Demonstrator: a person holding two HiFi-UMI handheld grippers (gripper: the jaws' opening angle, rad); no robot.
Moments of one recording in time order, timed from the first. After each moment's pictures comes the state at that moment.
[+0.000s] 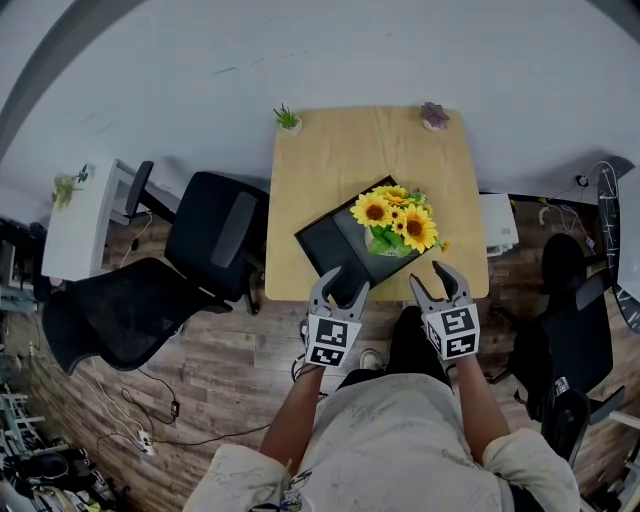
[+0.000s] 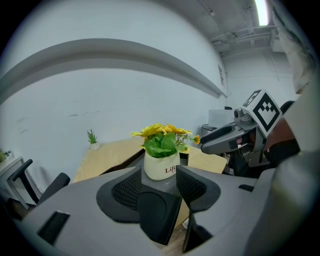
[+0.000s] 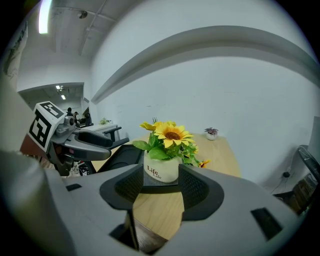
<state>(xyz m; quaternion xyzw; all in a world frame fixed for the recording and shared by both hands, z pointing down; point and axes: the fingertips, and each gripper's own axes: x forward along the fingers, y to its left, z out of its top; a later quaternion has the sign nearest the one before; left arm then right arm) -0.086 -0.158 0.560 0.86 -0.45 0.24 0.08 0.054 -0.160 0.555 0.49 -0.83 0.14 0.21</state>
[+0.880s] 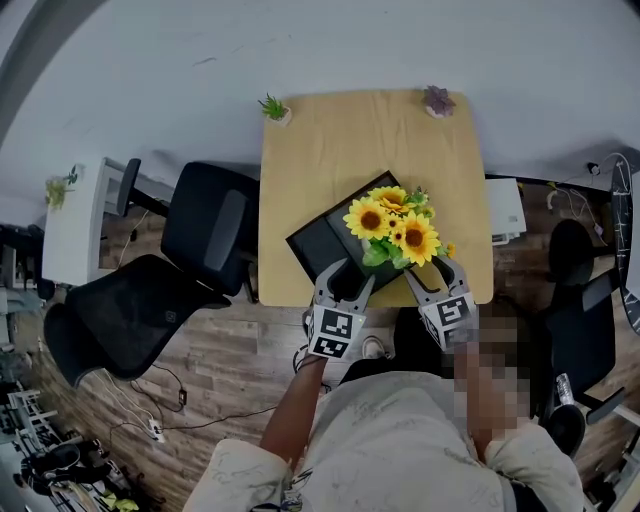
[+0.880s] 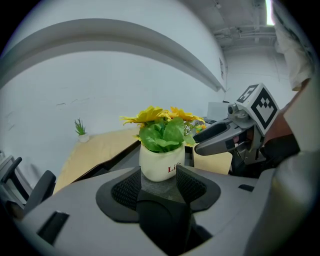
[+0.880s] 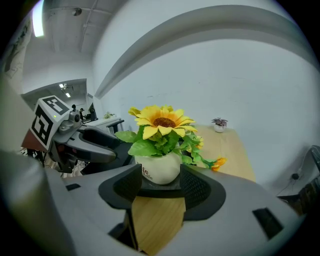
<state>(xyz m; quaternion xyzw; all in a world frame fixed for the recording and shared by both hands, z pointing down) -0.063 -0.203 0.598 0.85 -0.42 0.28 0.11 0.051 -0.209 0.589 0.45 -0.84 0.16 0.24</state>
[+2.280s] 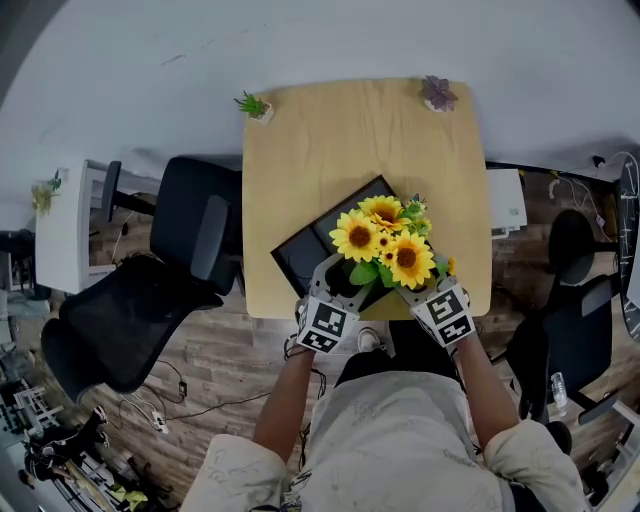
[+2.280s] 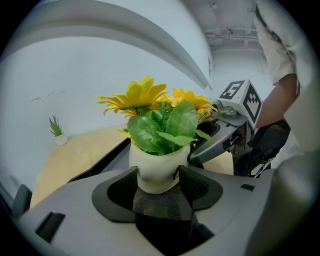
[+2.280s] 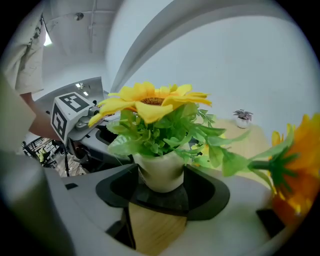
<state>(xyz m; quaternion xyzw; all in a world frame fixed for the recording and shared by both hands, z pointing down) -0.033 -0.247 0.628 0.89 -0.34 0.30 0.10 0.033 -0.246 0.619 0.34 -0.88 0.17 0.27</state>
